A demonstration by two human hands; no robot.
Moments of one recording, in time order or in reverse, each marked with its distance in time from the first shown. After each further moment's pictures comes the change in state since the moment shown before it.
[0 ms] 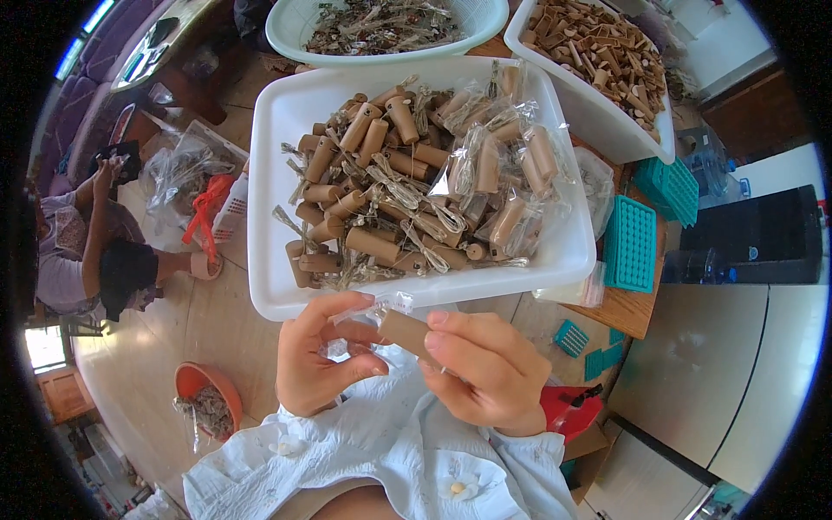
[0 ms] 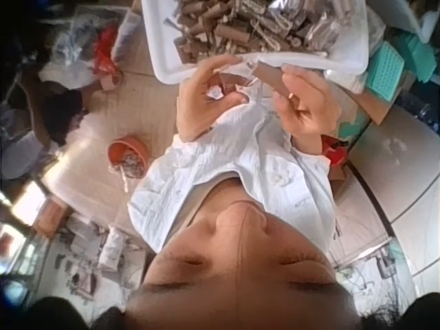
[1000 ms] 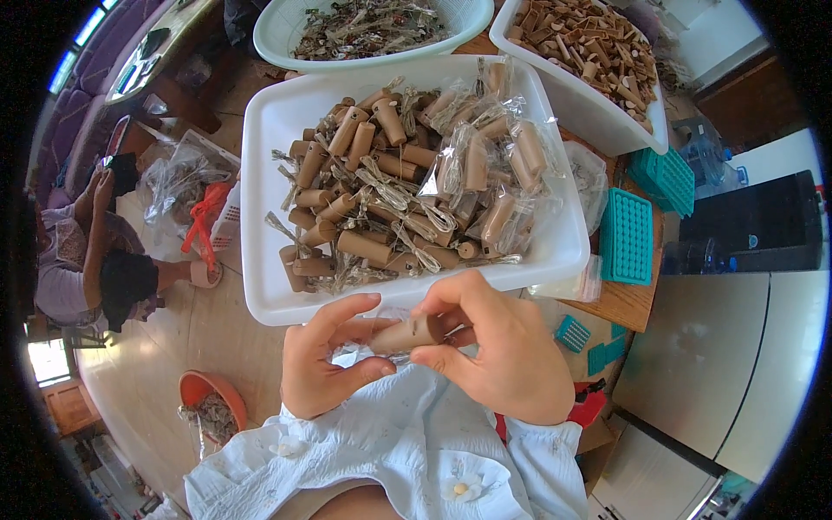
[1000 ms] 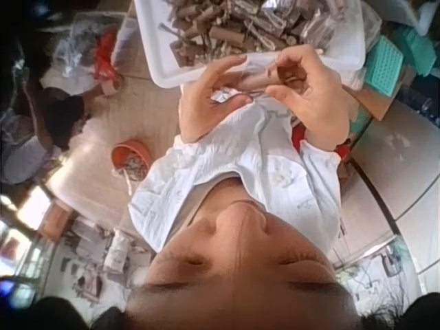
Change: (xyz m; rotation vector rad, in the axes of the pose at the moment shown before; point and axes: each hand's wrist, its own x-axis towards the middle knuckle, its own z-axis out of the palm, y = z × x) left_hand 0.003 -0.002 0.008 0.108 0.002 0.052; right_hand 0.028 0.000 -0.024 0.285 -0.459 0.670
